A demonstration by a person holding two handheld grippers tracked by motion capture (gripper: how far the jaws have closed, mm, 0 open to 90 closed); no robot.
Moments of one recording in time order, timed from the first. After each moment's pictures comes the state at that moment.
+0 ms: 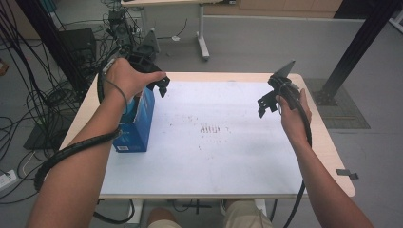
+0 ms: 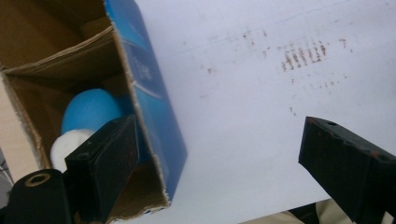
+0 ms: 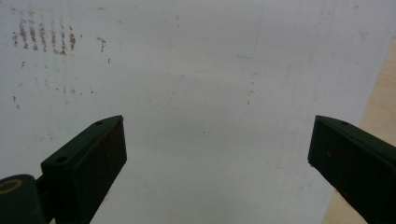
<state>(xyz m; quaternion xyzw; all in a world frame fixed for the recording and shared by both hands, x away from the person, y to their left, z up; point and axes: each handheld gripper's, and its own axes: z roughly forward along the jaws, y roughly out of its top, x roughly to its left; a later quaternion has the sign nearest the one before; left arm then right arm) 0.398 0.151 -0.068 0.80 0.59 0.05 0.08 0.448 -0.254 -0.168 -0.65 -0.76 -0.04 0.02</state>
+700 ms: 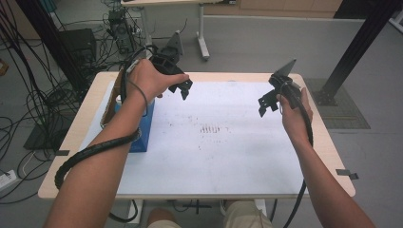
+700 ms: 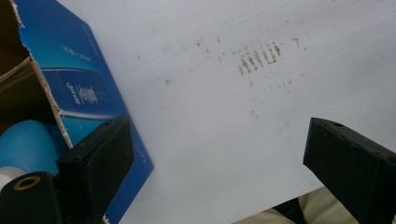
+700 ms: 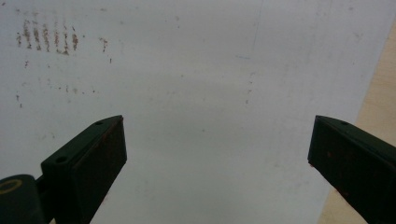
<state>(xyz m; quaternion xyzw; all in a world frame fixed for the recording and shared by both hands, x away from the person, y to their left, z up) 0.399 0.115 -0.071 0.82 0.56 0.03 0.10 0.446 -0.256 -0.163 -0.64 -0.76 -0.04 0.01</state>
